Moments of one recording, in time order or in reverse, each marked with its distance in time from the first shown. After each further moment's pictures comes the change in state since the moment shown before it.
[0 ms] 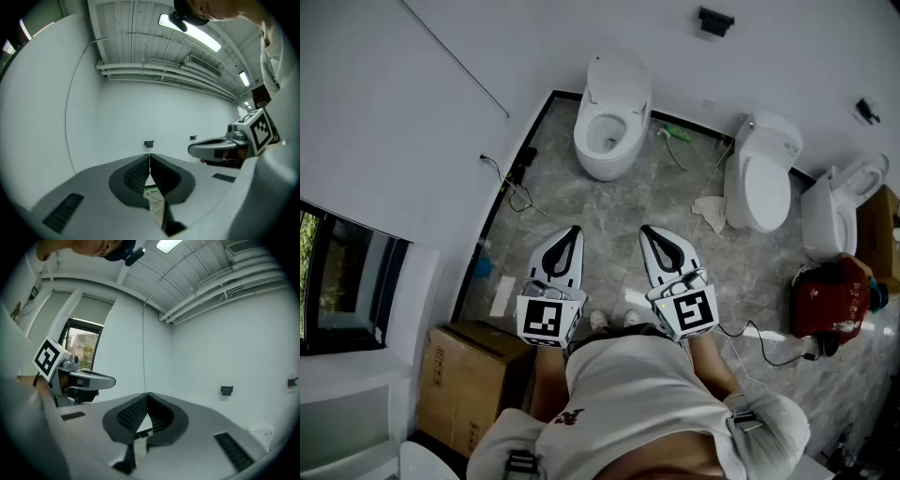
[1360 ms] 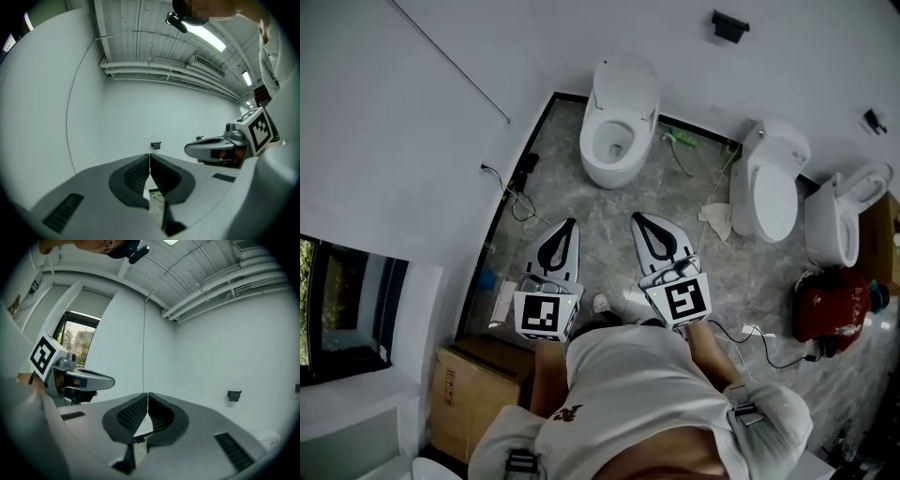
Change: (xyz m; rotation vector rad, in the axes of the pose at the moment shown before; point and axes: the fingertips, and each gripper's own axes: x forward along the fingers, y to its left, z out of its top) left arm 0.068 0.120 -0.007 -0.007 -0.032 -0.009; right arm 0.145 -0.006 -0.001 -0.062 0.012 -0.022
